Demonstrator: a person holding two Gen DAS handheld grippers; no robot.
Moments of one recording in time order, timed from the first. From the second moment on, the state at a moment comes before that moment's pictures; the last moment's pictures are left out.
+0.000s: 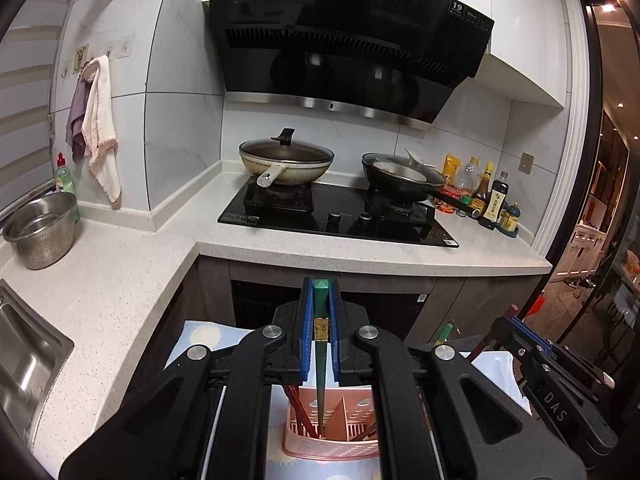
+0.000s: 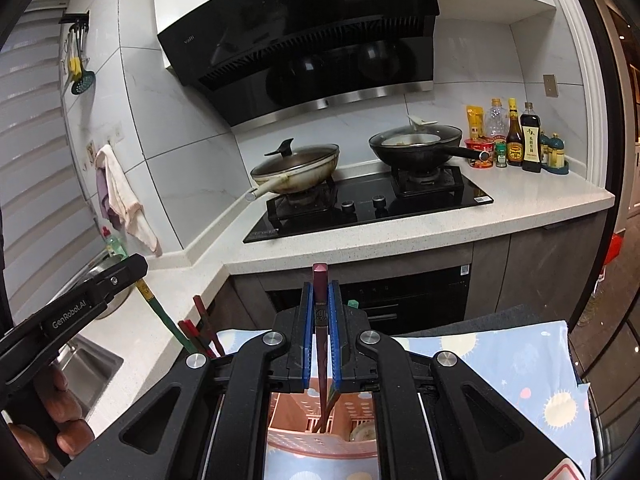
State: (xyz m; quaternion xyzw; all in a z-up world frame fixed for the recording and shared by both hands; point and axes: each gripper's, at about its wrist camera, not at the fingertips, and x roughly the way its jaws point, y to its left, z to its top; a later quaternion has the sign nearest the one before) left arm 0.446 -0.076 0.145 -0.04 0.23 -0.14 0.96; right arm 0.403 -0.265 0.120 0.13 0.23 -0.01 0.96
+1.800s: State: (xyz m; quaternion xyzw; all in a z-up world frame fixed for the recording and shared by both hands) left arm 0.281 -0.050 0.101 -0.01 0.27 -0.13 0.95; right arm 0.208 -0.236 0.064 0.11 0.30 0.00 0.95
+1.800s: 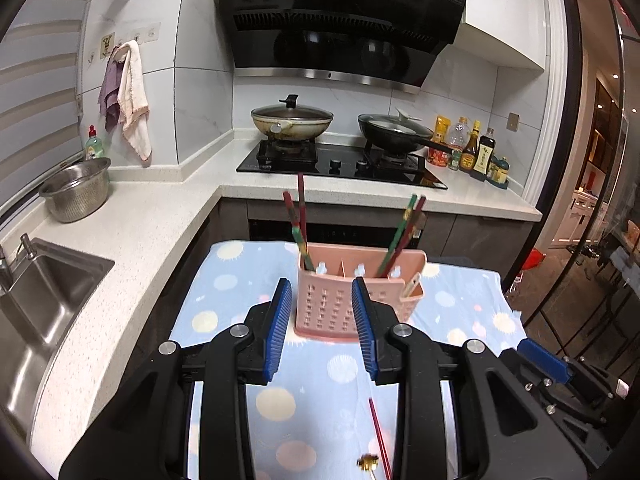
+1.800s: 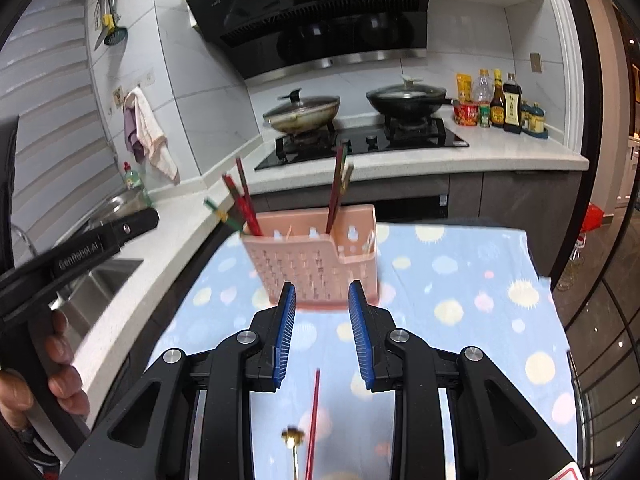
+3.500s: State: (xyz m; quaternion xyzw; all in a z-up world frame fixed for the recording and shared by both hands) left arm 0.148 -0.029 -0.094 -0.01 0.47 -0.12 0.87; right arm 0.102 -0.190 -0.113 0.10 0.46 0.02 0.88
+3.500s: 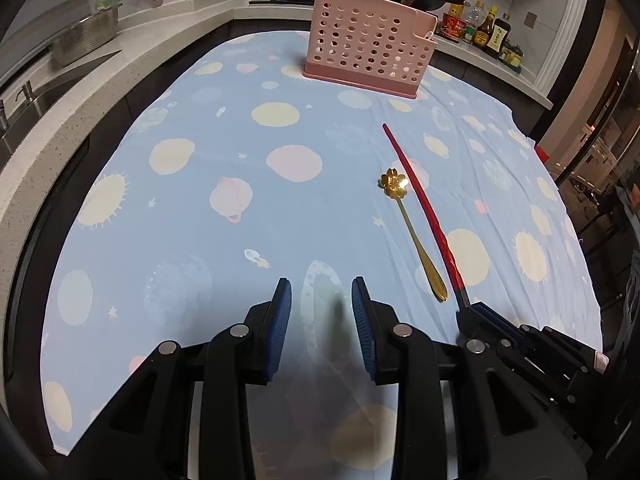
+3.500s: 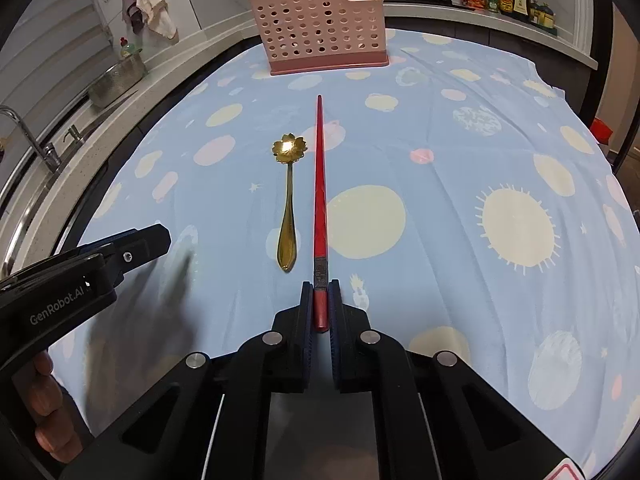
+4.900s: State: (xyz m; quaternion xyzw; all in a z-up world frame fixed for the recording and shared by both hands) left arm 0.143 -0.081 -0.104 0.00 0.48 -0.19 0.86; right arm 0.074 -0.231 -0.103 0.15 0.45 -0.01 0.88
